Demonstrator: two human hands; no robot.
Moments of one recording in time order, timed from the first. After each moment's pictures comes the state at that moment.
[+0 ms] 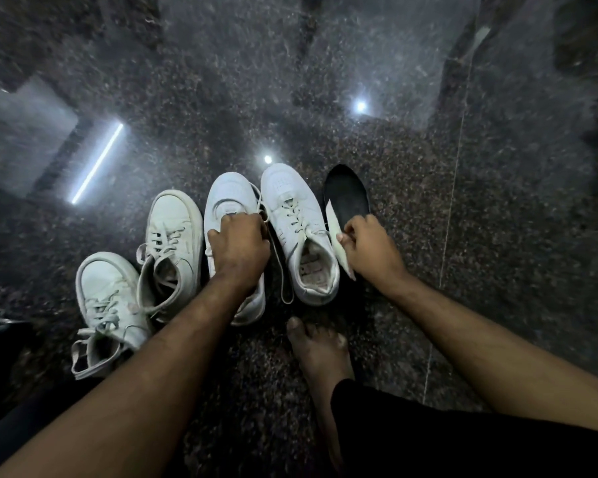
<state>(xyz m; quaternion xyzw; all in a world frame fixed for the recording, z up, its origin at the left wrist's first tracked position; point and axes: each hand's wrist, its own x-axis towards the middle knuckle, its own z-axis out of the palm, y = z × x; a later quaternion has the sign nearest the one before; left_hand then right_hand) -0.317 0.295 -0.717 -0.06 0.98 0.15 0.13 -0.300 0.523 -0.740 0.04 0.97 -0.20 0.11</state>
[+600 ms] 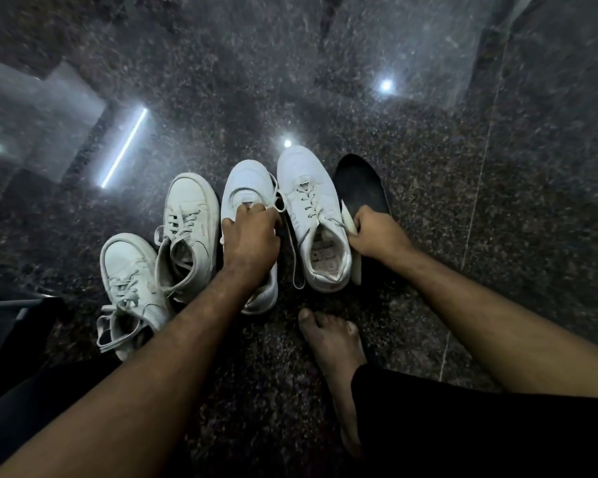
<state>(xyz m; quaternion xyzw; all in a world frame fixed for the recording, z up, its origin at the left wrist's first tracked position) -0.301 0.289 -0.713 0.00 0.98 0.11 0.15 -0.317 0.517 -0.759 0.06 0.96 -0.17 0.23</state>
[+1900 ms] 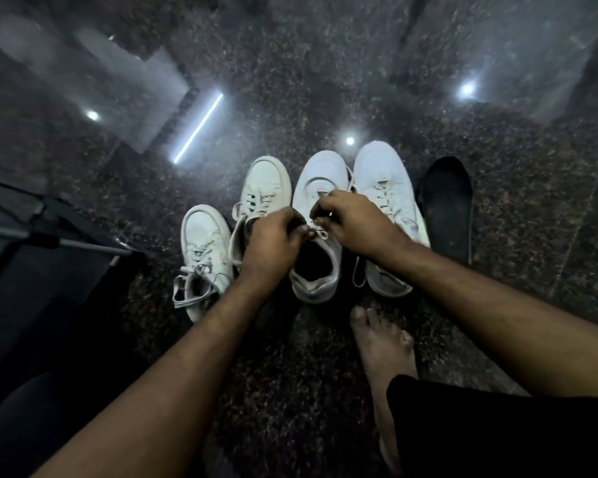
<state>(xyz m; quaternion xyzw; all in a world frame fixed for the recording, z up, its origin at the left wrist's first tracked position) -0.258 0.218 -0.703 -0.11 0.92 0.36 0.04 -0.325 0.383 -0.712 -0.30 0.88 -0.35 0.13</state>
